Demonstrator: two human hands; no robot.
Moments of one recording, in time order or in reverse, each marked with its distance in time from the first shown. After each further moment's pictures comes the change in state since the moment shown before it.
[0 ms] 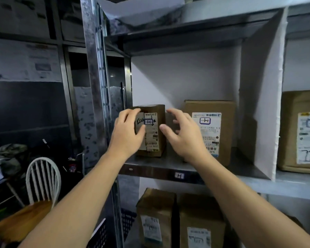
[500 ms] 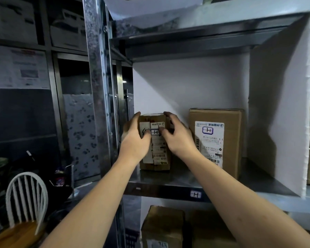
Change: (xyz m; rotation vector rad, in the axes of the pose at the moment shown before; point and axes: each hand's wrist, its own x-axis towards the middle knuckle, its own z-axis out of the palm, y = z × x) left_hand 0.034 -0.032 0.032 -0.295 -0.047 -0.243; right_hand 0.064 0.022 0.064 0.058 0.049 0.158
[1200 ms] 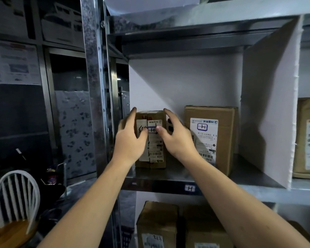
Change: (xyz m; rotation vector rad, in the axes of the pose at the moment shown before) left_hand -0.018 0.009 -0.009 -0.007 0.046 0.107; right_hand -0.024 -0.009 -0.013 -0.012 -0.024 -0.010
